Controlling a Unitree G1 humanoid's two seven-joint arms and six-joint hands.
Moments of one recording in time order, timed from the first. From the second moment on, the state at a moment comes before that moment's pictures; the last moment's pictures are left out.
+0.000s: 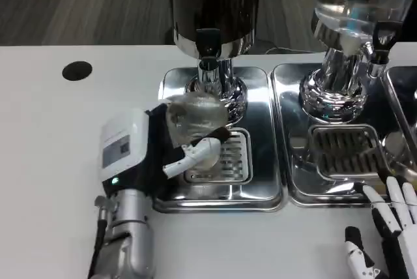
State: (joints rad) left arm -0.23 0.15 -0.31 0.44 0.68 0.04 0.51; right arm 0.39 -0.43 0.25 0.16 -0.89 -0.18 -0.75
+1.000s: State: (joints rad) left arm -0.20 0.20 -0.33 0.38 0.68 0.05 0.46; right arm 0.38 -0.42 0.25 0.19 -0.87 -0.18 -0.75
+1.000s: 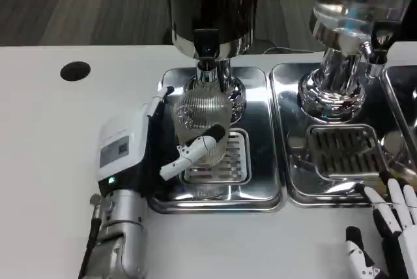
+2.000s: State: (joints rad) left arm -0.21 0.24 -0.26 -0.21 0.77 0.13 0.13; right arm 0.38 -0.41 0.25 0.19 -0.87 -0.18 -0.75
